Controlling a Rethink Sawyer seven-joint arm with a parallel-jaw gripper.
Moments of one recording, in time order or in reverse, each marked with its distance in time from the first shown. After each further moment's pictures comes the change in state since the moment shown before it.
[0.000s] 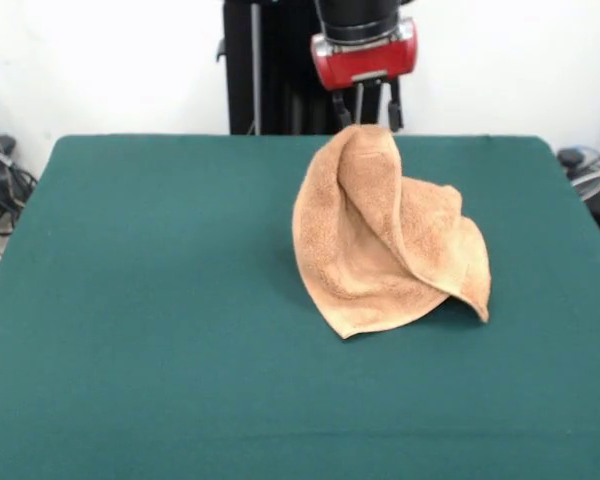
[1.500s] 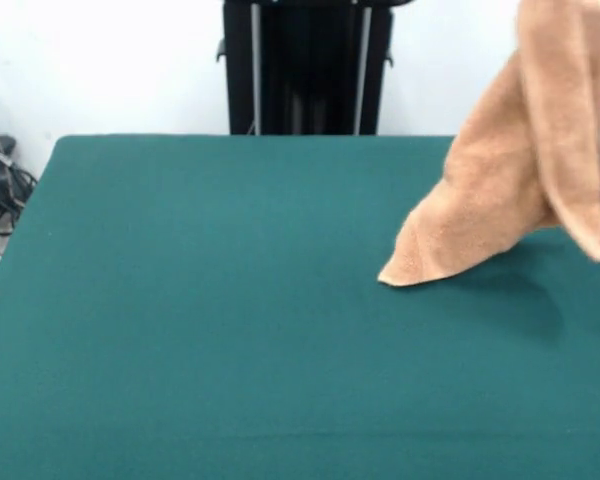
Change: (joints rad) arm 0.598 -0.383 -0.388 -0.056 0.369 0.184 0.095
